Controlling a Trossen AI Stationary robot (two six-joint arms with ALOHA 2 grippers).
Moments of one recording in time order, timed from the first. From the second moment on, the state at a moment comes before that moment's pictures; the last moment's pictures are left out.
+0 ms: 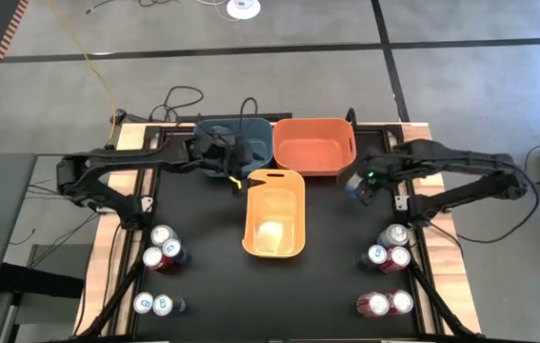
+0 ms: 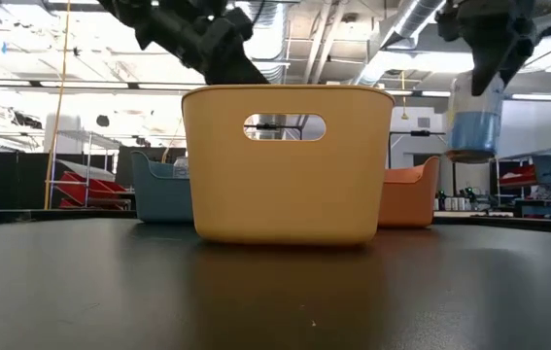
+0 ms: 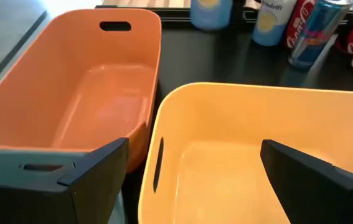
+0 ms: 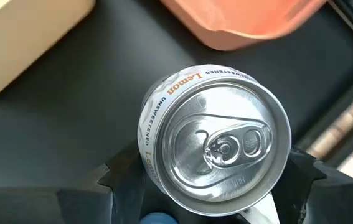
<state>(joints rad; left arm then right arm) 0.31 1.44 1.05 -0.11 0.18 0.18 -0.07 1.12 1.18 -1.40 0.26 0.67</state>
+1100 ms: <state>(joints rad) 0.15 1.52 1.12 0.09 0.15 0.22 0.04 1.69 1.75 -1.14 0.35 0.19</state>
